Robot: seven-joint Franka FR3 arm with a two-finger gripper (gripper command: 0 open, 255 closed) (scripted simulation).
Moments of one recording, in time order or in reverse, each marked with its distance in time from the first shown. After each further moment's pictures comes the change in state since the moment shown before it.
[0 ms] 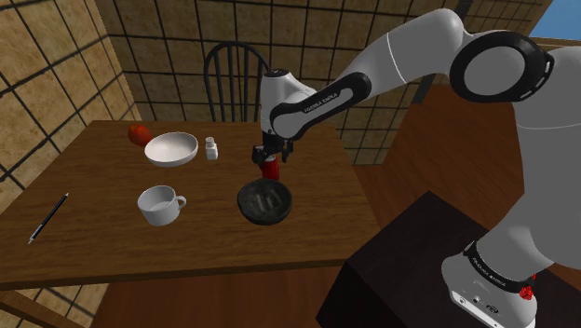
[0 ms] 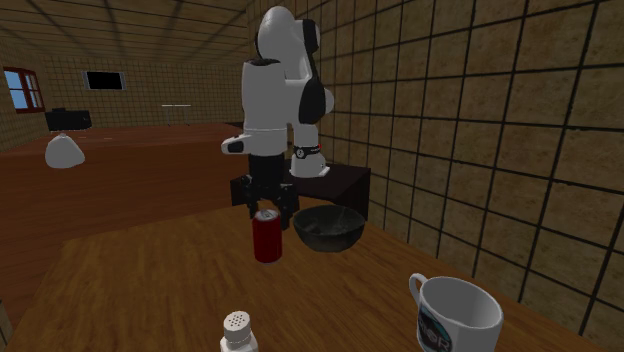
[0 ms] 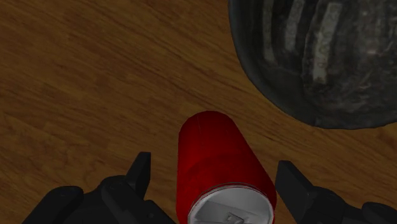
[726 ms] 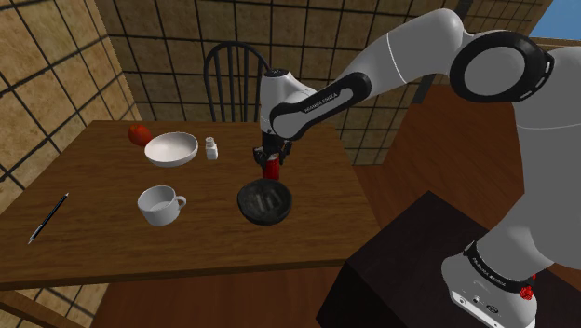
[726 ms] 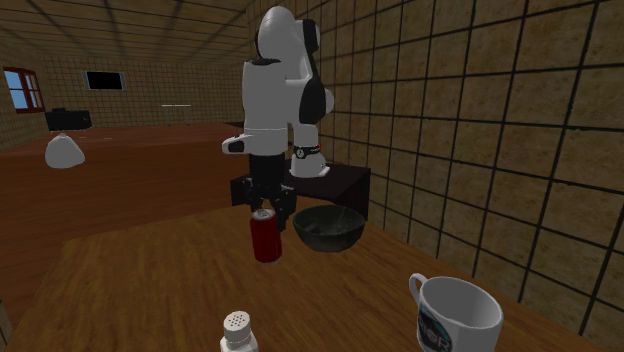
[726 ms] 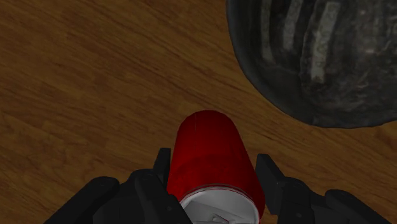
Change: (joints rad) arm 0.001 0.000 0.001 0.000 0.000 0.003 0.001
